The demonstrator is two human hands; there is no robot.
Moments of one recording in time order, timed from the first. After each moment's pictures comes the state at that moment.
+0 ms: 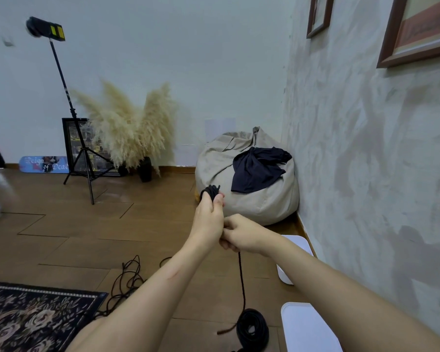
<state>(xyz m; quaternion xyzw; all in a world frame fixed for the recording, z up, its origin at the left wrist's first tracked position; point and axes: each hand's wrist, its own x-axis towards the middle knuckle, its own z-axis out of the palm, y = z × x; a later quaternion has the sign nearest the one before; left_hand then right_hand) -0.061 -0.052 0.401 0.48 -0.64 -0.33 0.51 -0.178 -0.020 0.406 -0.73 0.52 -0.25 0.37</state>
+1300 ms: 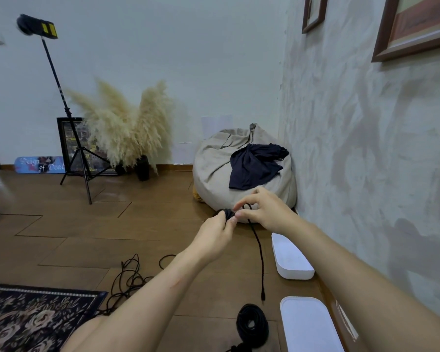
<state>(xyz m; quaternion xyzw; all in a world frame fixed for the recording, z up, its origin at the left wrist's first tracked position) -0.058 -0.043 0.377 0.51 -0.78 -0.25 0.27 -0.241 -0.032 0.417 -0.75 0.58 -0.28 0.13</state>
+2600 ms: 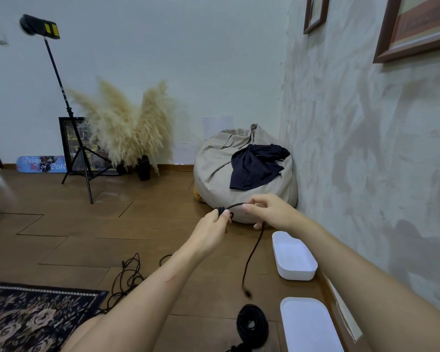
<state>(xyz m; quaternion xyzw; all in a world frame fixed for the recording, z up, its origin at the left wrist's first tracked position) -0.052 -0.049 0.379 0.49 -0.71 -0.37 0.34 -0.252 -0.029 0.415 -0.70 0.55 -0.33 0.32</state>
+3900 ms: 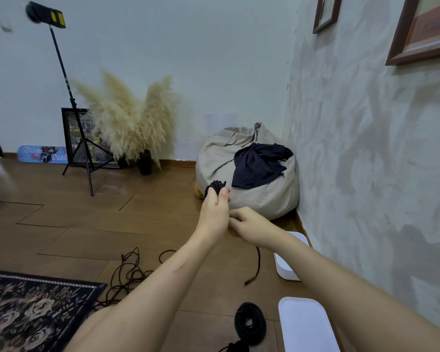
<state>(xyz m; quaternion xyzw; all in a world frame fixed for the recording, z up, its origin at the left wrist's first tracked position) -0.066 -0.054 0.398 0.45 -0.60 -0.39 0.53 -0.187 -0.028 0.396 -0.73 0.54 -0.29 0.31</state>
